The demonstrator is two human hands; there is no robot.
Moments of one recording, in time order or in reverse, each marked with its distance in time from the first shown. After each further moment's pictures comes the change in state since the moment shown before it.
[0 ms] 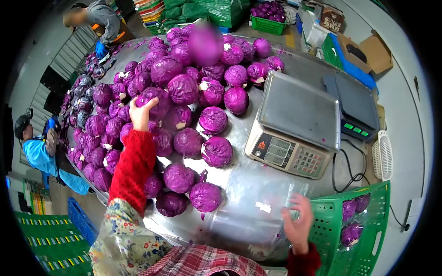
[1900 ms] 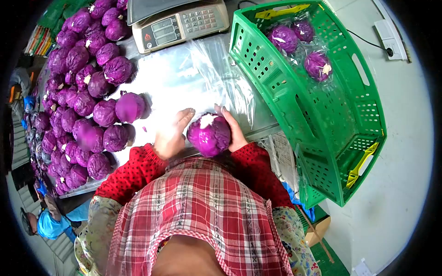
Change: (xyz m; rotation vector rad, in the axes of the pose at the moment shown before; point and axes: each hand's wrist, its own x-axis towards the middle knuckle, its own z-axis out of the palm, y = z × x) left_hand -0.448 0.108 -0.065 0.262 -1.390 1.035; right_hand -0.207 0.056 0.053 1.277 0.146 0.515
